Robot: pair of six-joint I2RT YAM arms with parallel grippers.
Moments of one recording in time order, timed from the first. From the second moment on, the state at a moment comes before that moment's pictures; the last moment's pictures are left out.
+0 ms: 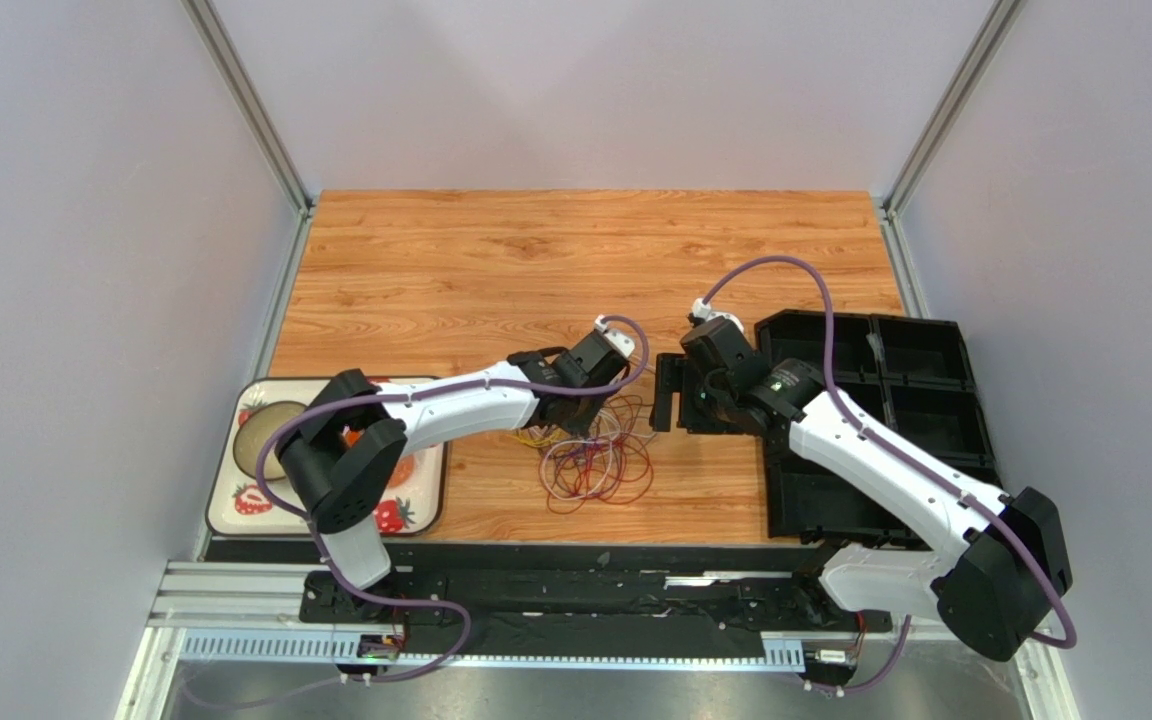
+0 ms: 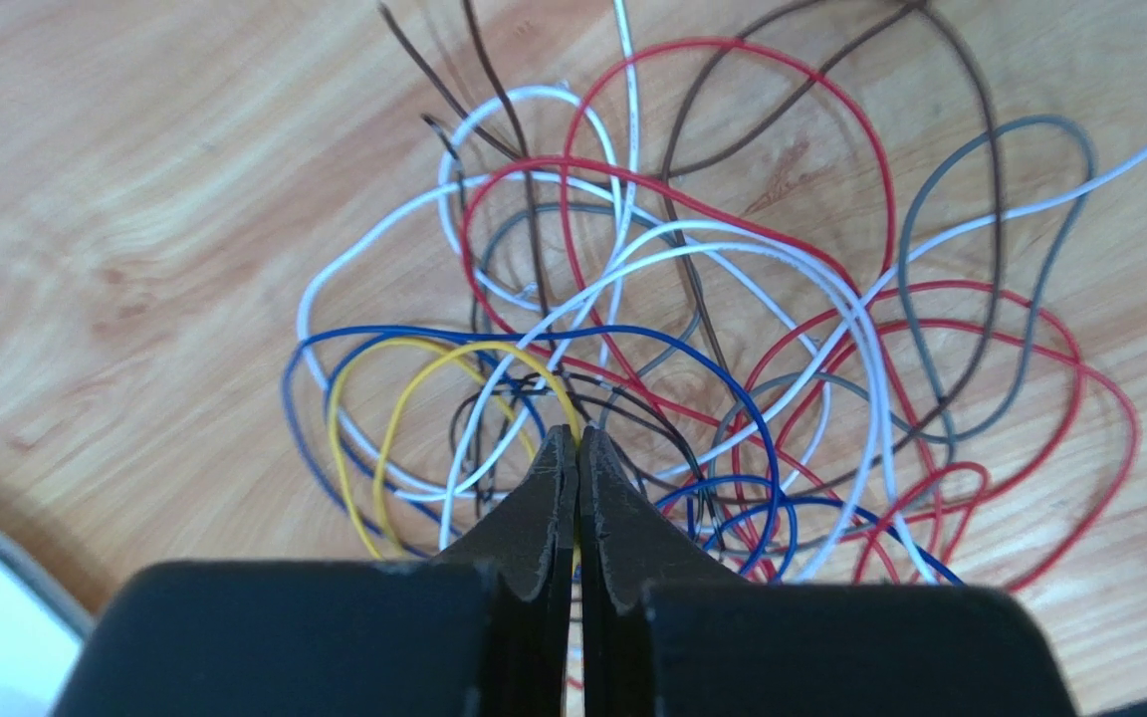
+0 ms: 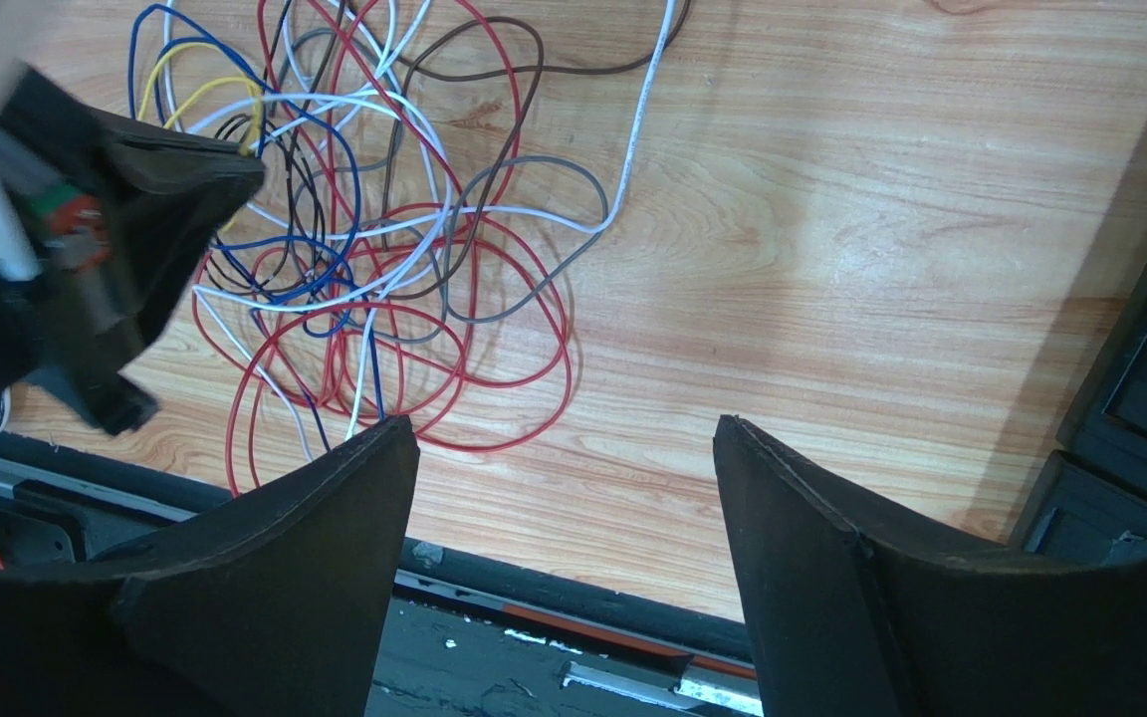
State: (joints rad) left arm -0.92 1.74 1.13 -0.45 -0.26 -0.26; right arm 0.69 1.21 0.94 -0.70 0.11 0.64
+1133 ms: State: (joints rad) left arm -0.92 1.39 1.61 -0.75 -0.09 -0.29; right arm 0.68 0.85 0.93 -0.70 0.23 0.61
